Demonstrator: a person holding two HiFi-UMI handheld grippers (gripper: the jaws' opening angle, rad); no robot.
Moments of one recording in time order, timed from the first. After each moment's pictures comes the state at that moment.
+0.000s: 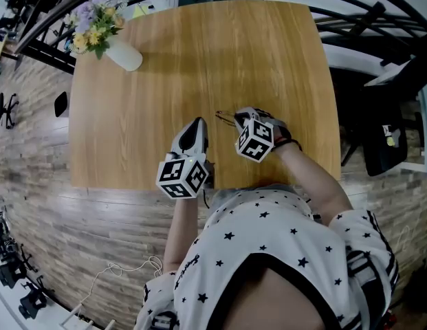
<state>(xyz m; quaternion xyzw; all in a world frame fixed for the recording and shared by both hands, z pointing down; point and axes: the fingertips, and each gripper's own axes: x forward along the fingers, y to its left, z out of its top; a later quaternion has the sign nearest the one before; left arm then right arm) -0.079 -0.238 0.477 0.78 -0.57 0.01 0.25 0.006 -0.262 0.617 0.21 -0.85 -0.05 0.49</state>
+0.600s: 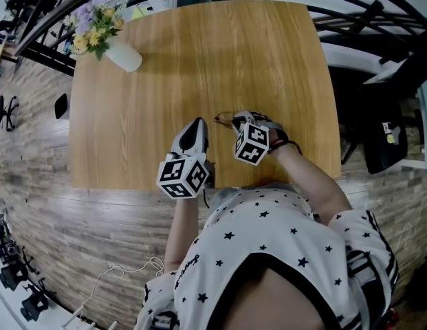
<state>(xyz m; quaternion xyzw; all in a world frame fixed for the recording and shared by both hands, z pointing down) -0.080 -0.235 0.474 0.79 -0.57 0.01 0.25 -0.002 -0.245 0.627 0.19 -0.84 -0.06 0.51</state>
